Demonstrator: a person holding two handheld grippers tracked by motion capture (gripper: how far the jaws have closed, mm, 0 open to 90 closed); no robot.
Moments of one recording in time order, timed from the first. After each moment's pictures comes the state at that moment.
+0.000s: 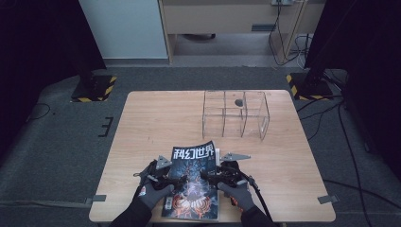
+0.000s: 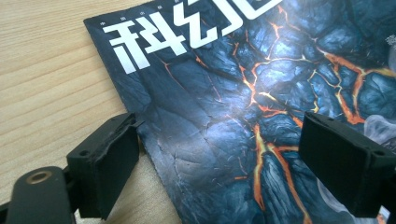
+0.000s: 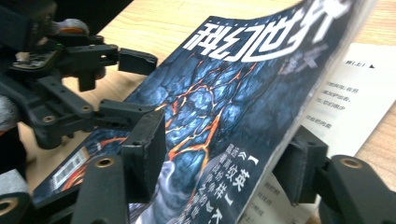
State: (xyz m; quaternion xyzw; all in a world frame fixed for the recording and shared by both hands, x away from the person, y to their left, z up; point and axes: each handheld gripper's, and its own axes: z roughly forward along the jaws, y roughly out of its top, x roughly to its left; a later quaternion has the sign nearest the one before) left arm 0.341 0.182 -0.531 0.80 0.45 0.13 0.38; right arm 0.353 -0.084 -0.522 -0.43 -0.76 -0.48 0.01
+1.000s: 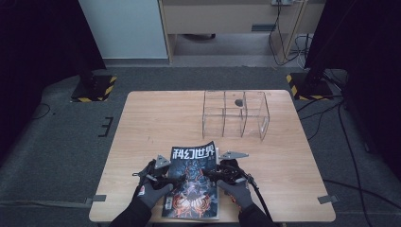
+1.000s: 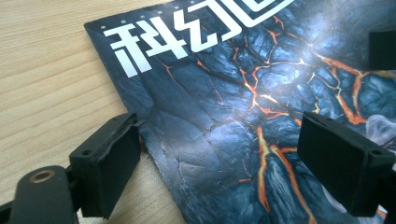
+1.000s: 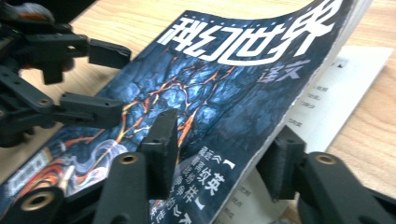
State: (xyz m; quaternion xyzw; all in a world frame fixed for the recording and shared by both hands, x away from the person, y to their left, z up) left arm 0.343 0.185 -0.532 0.80 0.45 0.13 0.38; right arm 0.362 -0.083 -0.527 -0.43 -0.78 -0.46 -0.02
